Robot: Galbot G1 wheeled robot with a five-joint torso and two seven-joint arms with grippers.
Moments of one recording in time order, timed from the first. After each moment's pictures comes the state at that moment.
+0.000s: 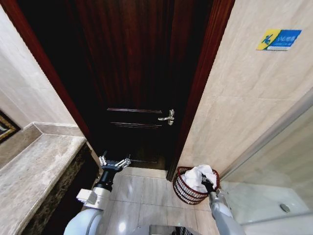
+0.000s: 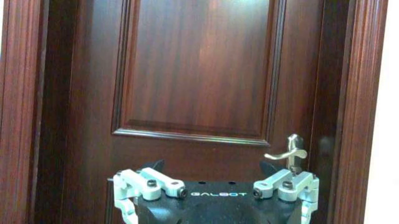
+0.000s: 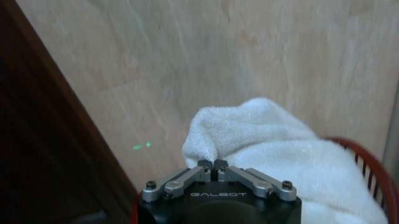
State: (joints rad) left arm 1.82 -1.53 -0.62 -2.40 -0.18 -0.01 0.16; right arm -1.05 1.31 0.61 0.70 0.52 0.32 -0.40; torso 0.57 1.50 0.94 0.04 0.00
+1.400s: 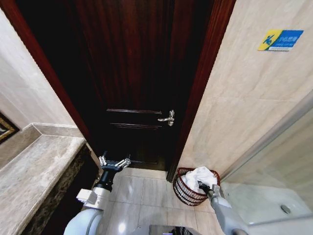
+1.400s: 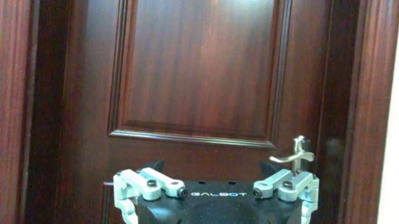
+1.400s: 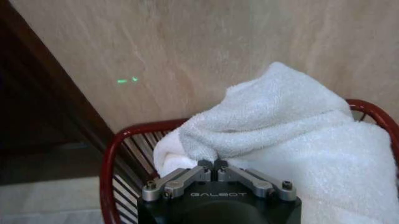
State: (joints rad) left arm 1.82 -1.53 -0.62 -2.40 -0.18 -0.01 0.16; right arm -0.90 1.30 0.64 0.50 0.21 0.11 -0.39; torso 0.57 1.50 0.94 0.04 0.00
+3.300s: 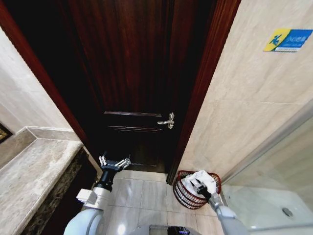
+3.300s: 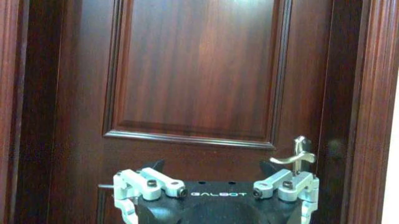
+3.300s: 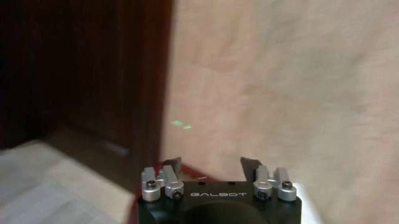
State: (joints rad) left arm 1.82 -1.53 -0.62 -2.40 -0.18 -0.01 0.16; right arm -1.11 1.26 0.67 0.76 -0.03 0.58 -0.50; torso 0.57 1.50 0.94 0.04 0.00
